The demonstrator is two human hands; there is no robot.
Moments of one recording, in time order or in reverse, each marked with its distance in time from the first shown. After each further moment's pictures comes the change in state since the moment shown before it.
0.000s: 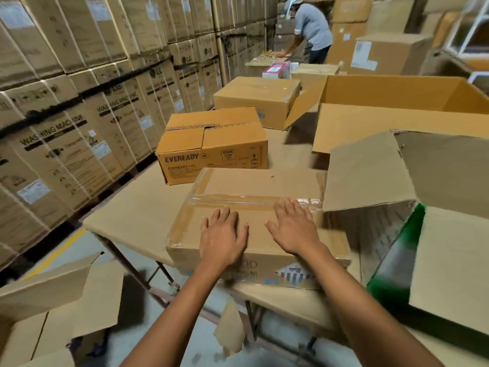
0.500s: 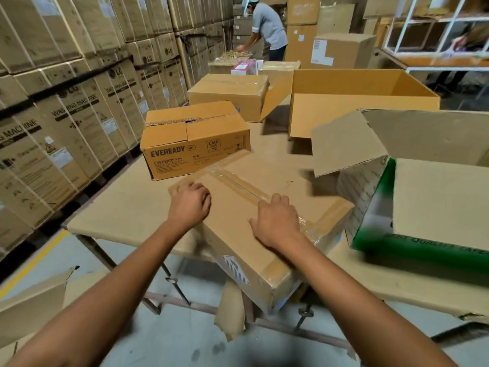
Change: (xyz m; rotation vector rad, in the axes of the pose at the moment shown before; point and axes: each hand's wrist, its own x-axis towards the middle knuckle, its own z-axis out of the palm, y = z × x) left_hand 0.036 -0.094 -0.034 0.015 0.010 0.221; right_hand -0.074 -0.090 -0.009 -0.169 0.092 0.161
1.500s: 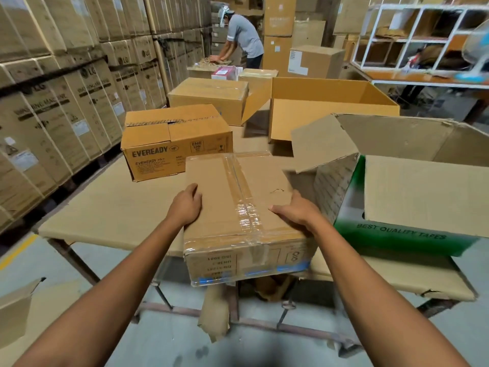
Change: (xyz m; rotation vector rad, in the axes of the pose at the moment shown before) left_hand 0.002 0.016 0.010 -0.460 -0.173 -0.234; right_hand 0.014 0.098 0.011 0.613 -0.201 0.420
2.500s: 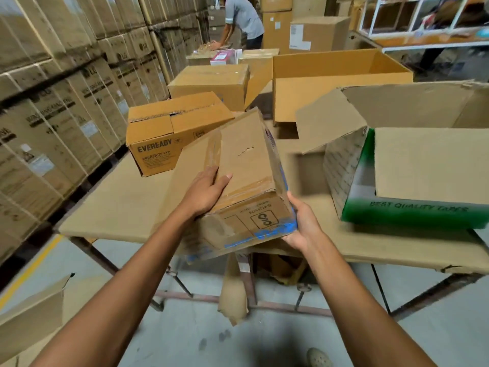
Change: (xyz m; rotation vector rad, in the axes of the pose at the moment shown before) left_hand -0.038 0.046 -0.017 -0.018 -0.130 0.224; right_hand -0.075 0.001 0.057 1.609 -0.319 0.218
